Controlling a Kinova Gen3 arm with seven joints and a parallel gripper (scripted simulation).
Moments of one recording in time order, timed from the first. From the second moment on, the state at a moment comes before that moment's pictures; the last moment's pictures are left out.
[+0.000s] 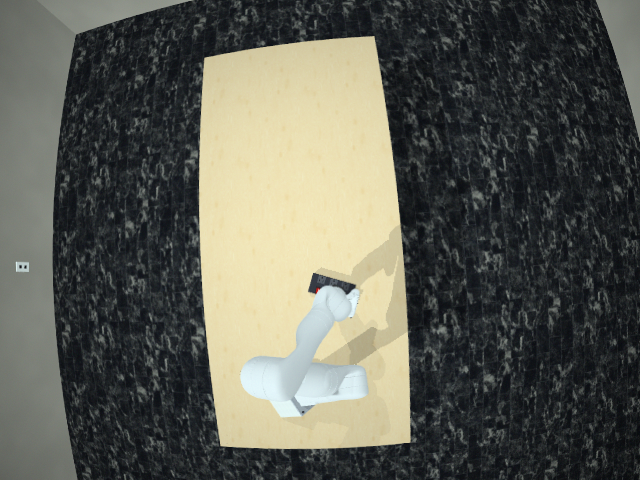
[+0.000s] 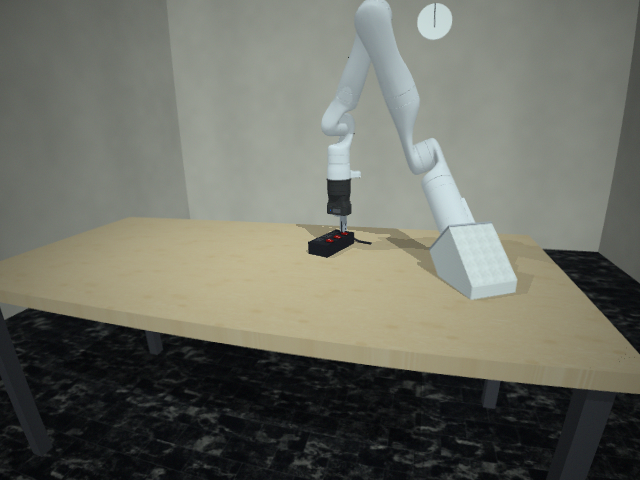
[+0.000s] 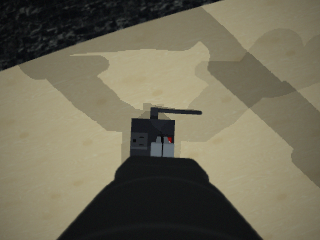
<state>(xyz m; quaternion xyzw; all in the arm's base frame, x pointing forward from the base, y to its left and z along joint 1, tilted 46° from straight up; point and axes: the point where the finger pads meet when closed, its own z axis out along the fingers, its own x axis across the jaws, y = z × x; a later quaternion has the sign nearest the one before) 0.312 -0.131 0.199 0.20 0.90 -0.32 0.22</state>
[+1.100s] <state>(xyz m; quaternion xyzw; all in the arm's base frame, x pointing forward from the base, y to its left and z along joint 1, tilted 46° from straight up) 0.312 -0.134 0.198 0.20 0.90 -0.32 0.22</state>
